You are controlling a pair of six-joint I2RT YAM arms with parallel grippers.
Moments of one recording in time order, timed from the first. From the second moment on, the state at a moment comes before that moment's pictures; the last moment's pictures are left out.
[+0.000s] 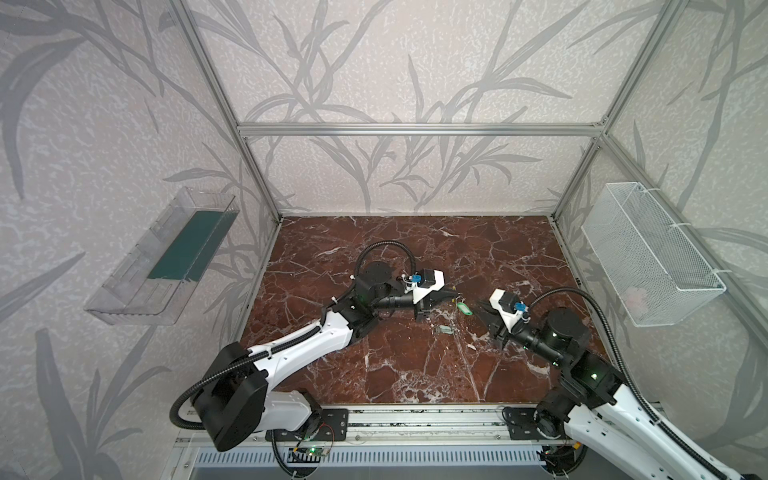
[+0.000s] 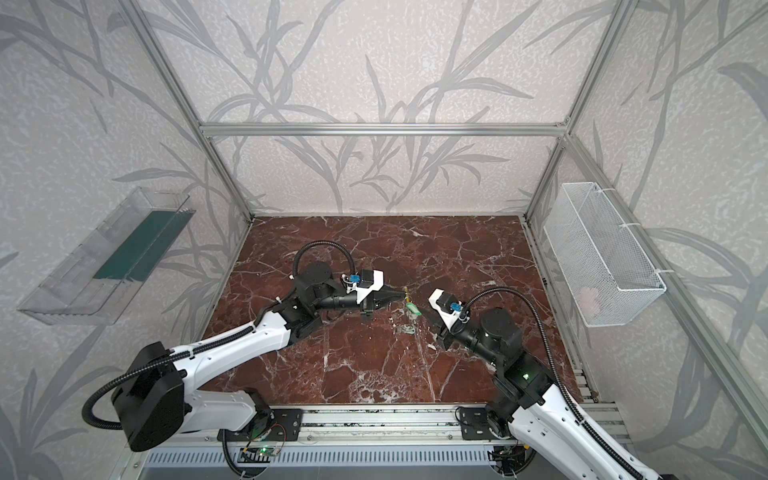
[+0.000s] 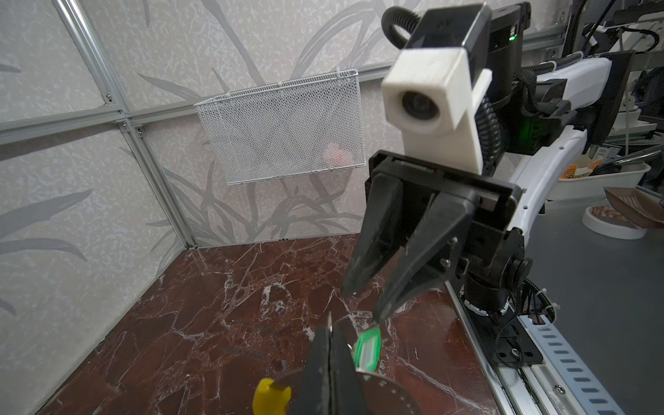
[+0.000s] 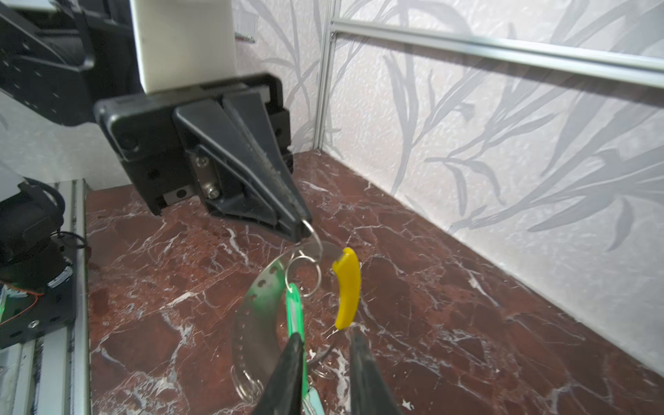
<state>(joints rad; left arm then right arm) -0.74 1.33 0.83 0.48 0.77 0.18 0.65 0.51 0.54 -0.14 -0.22 -0.16</state>
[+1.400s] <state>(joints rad) -0.73 1.30 0.84 0.37 0.85 0.23 0.65 0.69 0.61 -0.08 -0.43 -0.08</state>
